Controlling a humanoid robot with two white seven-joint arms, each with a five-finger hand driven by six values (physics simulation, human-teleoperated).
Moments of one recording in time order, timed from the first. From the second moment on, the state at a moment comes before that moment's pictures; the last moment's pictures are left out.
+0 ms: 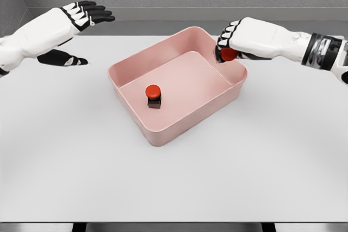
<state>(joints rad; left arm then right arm) -0.52 0.82 -0.37 -1.60 -0.27 -0.61 -0.24 -0.85 -0.77 0.76 -1.46 0.45 -0.61 0.27</state>
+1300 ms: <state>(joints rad) -0.45 0.86 -0.34 -1.58 -0.28 -0.61 -0.25 -0.96 -0.44 0.82 -1.15 0.49 -0.61 0.32</state>
